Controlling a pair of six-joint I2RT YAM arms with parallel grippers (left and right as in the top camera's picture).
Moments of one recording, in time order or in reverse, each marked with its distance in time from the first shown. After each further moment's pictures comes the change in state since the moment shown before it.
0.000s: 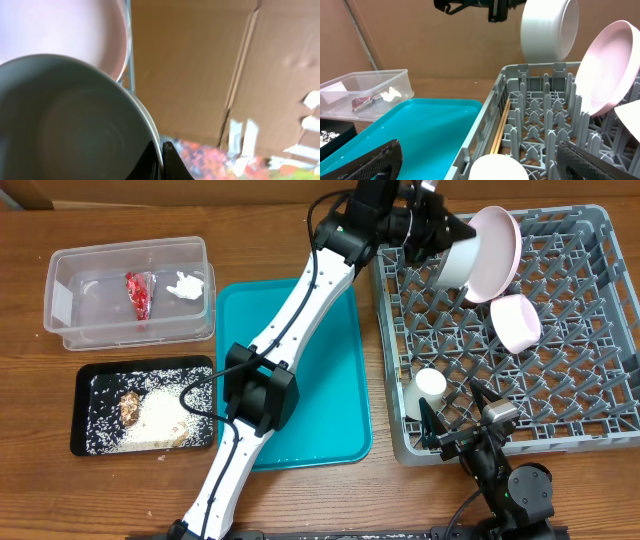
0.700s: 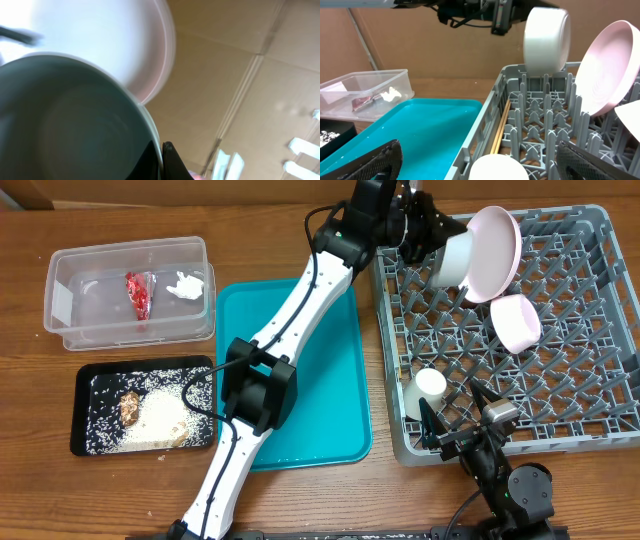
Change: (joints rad) left arm 0.023 0.000 -0.104 0.049 -0.064 -0.168; right arm 0.000 0.000 0.000 0.000 0.000 -0.001
